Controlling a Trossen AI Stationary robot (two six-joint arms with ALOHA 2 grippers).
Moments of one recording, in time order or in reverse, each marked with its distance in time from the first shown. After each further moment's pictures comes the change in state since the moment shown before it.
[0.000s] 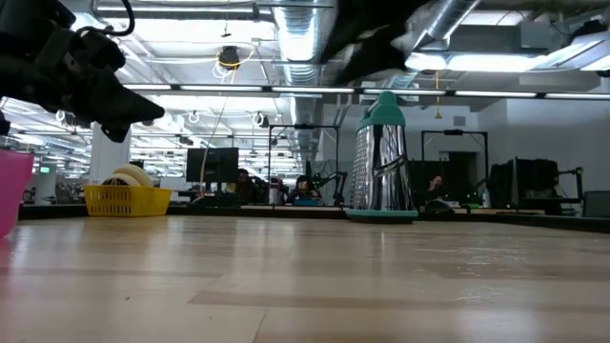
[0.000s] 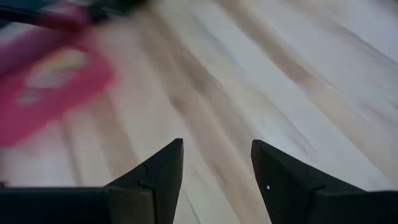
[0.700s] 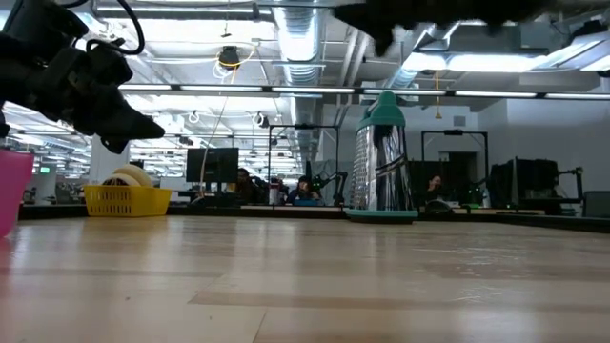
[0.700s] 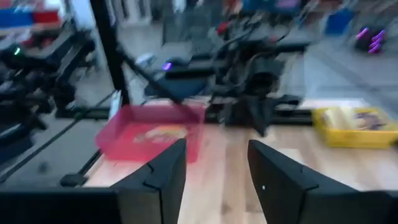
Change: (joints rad) left arm 0.000 0.131 0.001 0.014 0.000 -0.001; right arm -0.211 -0.265 -0.447 0.889 -0.559 -0.656
